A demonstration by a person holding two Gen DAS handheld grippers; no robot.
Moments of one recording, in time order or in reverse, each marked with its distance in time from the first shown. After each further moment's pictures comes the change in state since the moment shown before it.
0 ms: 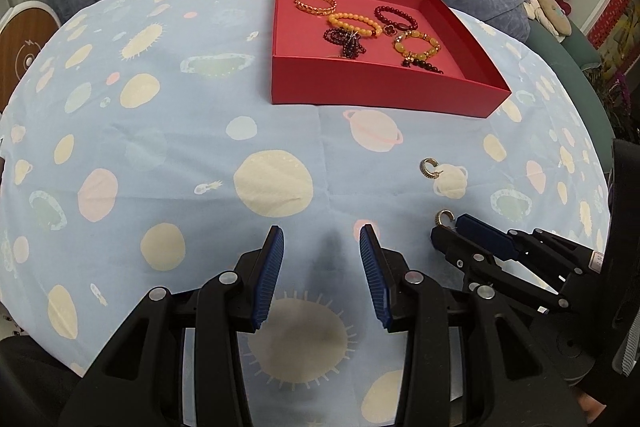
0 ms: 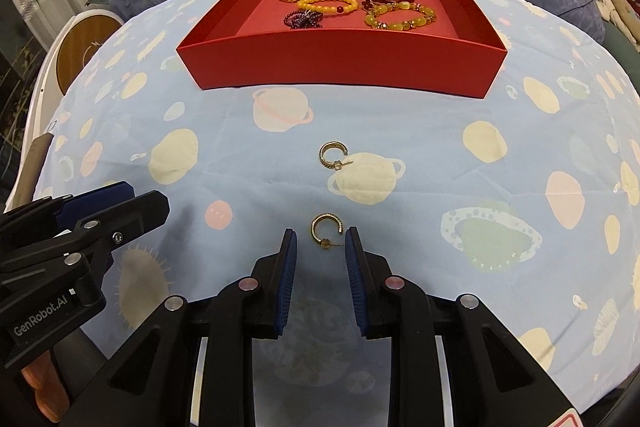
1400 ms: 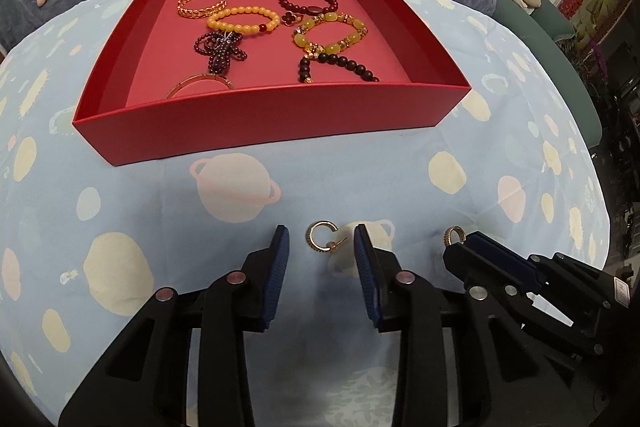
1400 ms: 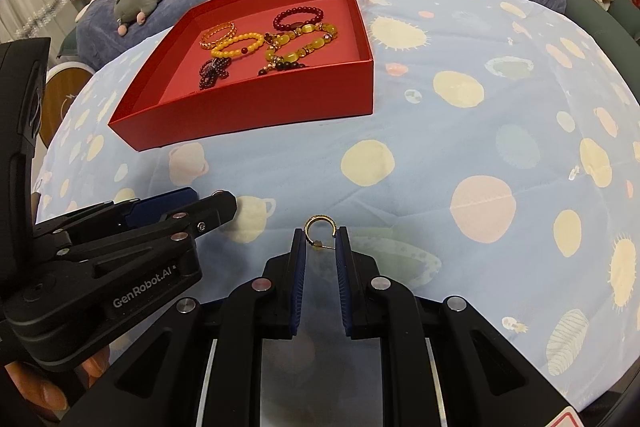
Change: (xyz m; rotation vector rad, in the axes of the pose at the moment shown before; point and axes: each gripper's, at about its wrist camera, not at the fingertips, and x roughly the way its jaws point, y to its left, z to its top) left arm 0.064 -0.079 0.042 0.106 0.044 -0.097; right arm -0.017 -0.077 0.012 0.161 -0.057 -0.016
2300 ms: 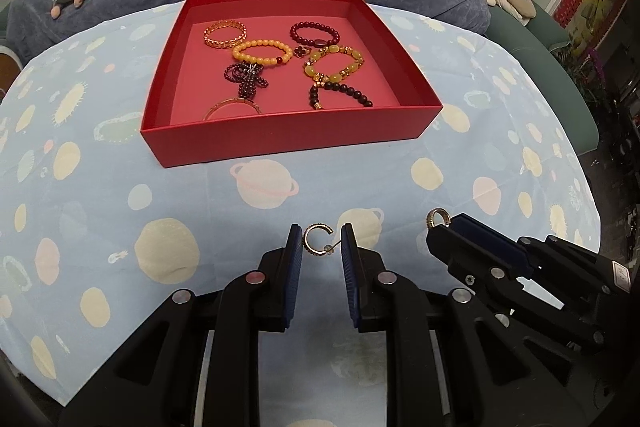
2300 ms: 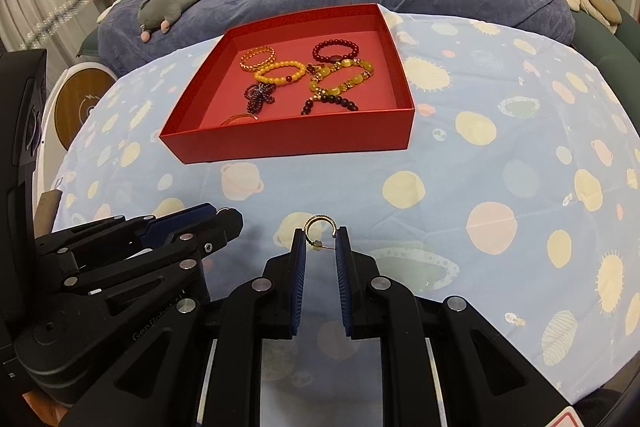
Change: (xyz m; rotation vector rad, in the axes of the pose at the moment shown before) left arm -0.056 0.003 -0.010 0.005 -0.068 0.018; right arm -0.043 0.037 0.002 -0.058 -0.074 0.030
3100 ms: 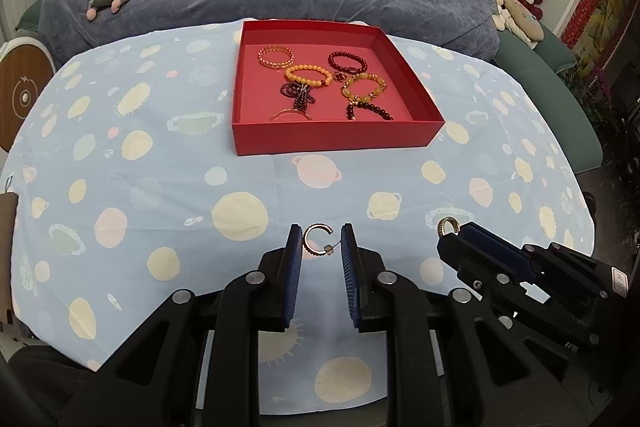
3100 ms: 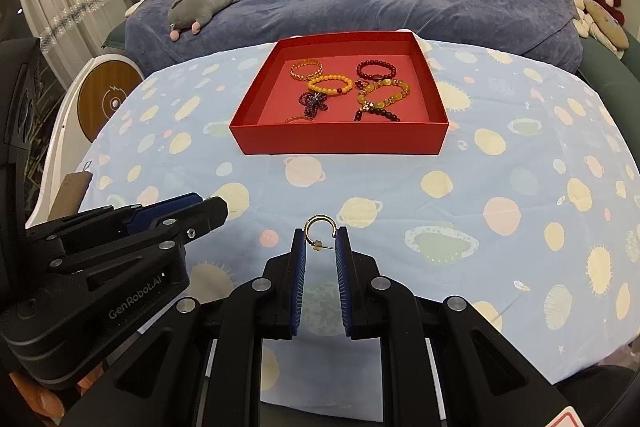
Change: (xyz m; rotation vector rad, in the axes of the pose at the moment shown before) left arm -0.073 0.024 -0.027 -0.036 -0.081 0.058; right arm -0.047 0.044 -0.020 -0.059 -0.048 0.015
